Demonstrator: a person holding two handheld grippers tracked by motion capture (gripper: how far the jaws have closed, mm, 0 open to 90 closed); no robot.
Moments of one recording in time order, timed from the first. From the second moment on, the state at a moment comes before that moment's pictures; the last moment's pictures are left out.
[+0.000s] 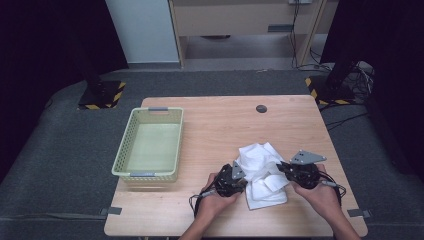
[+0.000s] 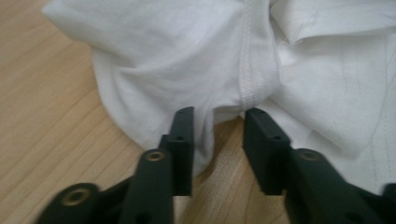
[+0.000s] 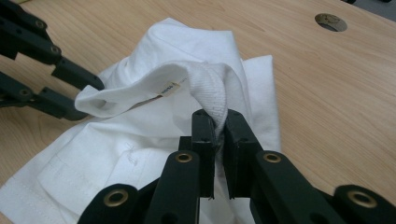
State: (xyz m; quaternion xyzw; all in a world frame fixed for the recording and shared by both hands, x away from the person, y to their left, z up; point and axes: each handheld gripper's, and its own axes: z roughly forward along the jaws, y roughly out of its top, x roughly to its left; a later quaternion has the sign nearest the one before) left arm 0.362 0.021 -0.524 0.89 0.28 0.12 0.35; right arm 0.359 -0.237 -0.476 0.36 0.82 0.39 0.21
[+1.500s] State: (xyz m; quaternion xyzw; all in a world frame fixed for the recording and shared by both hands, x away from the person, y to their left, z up) left arm 0.353 0.062 -0.426 0.85 0.28 0.13 0.43; right arm 0.345 -0.227 -0.432 0.34 0.81 0.45 0.19
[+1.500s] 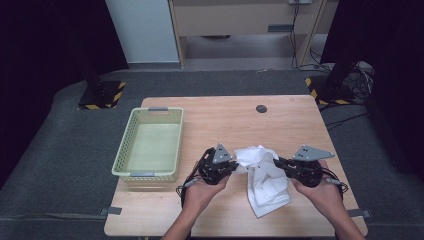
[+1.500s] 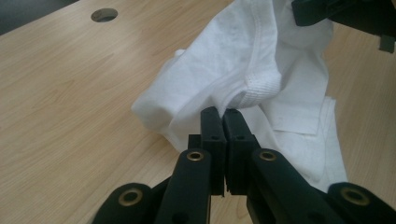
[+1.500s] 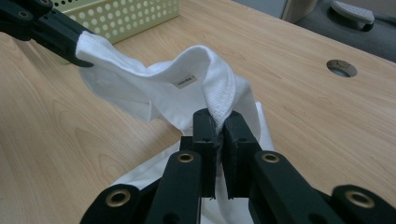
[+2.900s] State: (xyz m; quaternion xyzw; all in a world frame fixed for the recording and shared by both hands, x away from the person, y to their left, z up) left arm 0.486 0.061 -0.411 0.86 0.35 0.15 0.34; right arm 0.474 -0.229 -0.424 0.38 0.81 0.41 0.16
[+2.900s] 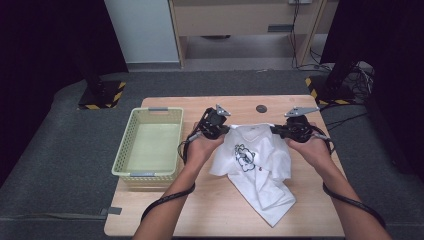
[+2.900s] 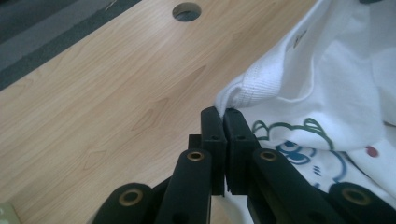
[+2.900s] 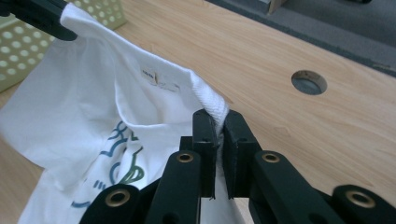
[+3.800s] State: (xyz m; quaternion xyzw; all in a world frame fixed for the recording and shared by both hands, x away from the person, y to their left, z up) left arm 0.521 0.056 -0.454 0.83 0.43 0.16 0.31; right arm 0.511 -0.225 -0.477 0.45 0.81 0.35 0.16
